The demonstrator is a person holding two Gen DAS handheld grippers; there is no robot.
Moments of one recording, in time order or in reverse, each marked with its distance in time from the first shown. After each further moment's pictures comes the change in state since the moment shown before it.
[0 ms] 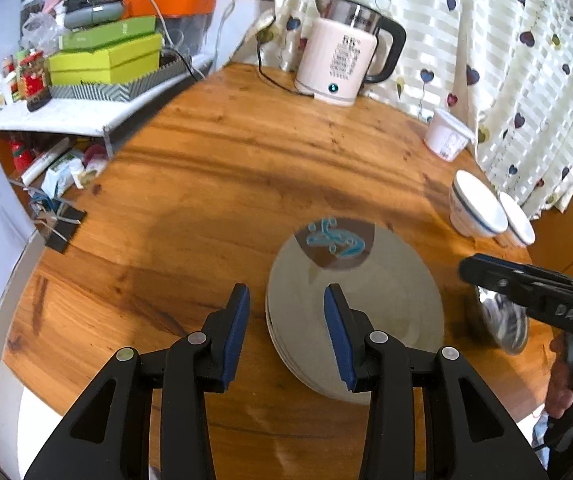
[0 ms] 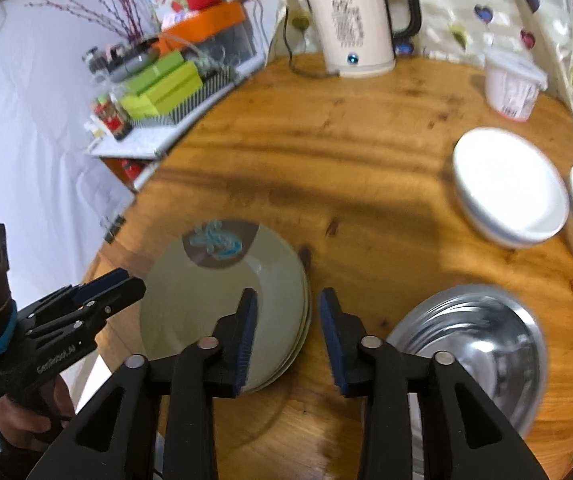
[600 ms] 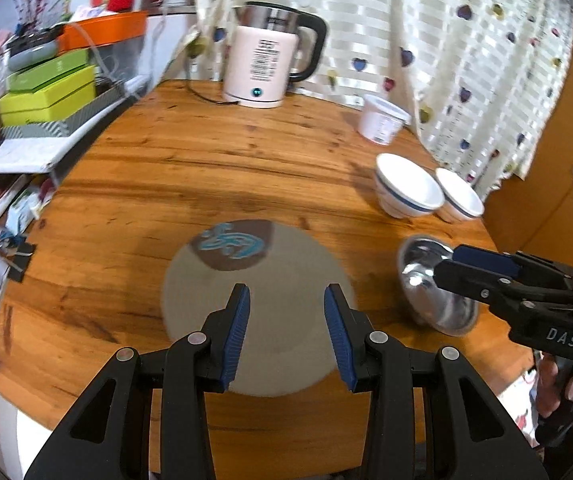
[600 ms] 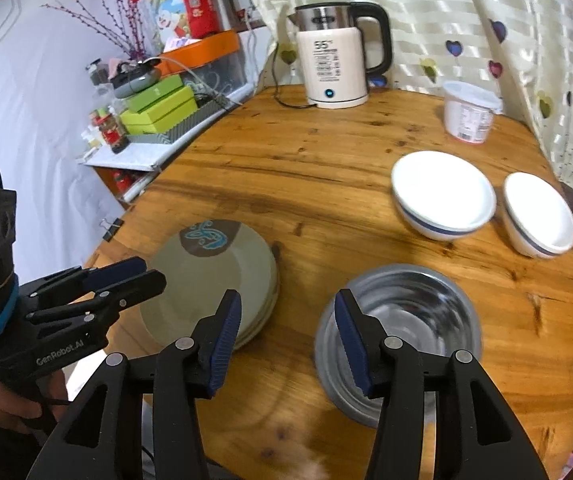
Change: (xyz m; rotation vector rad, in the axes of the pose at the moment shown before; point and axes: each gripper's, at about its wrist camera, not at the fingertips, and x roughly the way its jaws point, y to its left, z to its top) left arm -0.013 -0.067 -0.006 0.149 0.002 -0.134; right arm -0.057 -0.008 -0.033 -0.028 -0.087 -0.089
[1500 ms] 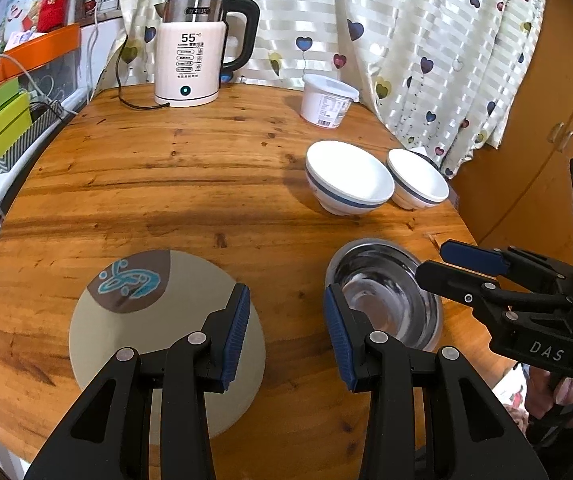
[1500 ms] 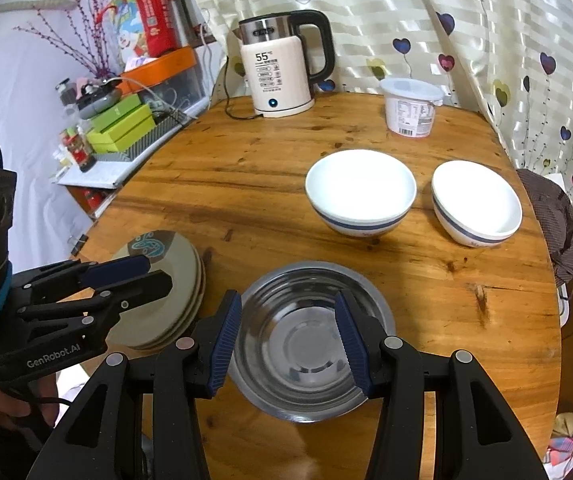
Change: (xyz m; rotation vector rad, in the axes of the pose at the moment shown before) left arm 0.036 -0.062 0.029 0.104 0.063 -0.074; right arm -0.021 -0.058 -0.006 0.063 -0.030 -0.080
